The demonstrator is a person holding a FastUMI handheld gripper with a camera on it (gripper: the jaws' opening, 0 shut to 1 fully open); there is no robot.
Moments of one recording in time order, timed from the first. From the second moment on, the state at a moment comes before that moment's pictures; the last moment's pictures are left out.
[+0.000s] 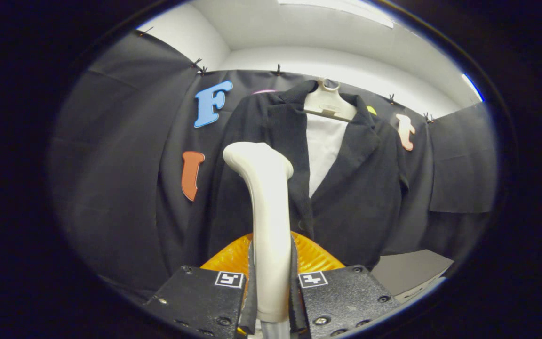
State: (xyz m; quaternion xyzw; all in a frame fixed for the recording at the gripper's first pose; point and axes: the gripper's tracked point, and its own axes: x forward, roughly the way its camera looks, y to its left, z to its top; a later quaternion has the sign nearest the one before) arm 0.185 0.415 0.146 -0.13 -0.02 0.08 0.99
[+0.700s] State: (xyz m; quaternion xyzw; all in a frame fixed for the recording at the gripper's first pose) arm 0.162 0.390 0.040 -0.14 0.05 0.09 0.98
